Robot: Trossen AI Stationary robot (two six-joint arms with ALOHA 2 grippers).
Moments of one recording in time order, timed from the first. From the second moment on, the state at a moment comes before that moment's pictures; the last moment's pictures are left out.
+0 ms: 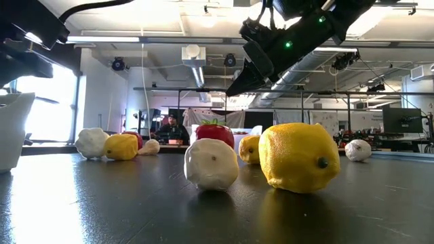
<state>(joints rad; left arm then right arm) -0.61 1.53 0.97 -0.99 0.12 -0.59 0.04 1.61 0.90 0.14 0.38 0.03</state>
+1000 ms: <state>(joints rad) -0.28 1.10 0.78 -0.56 0.03 -0.20 0.00 1.61 0.90 0.06 0.37 0.02</state>
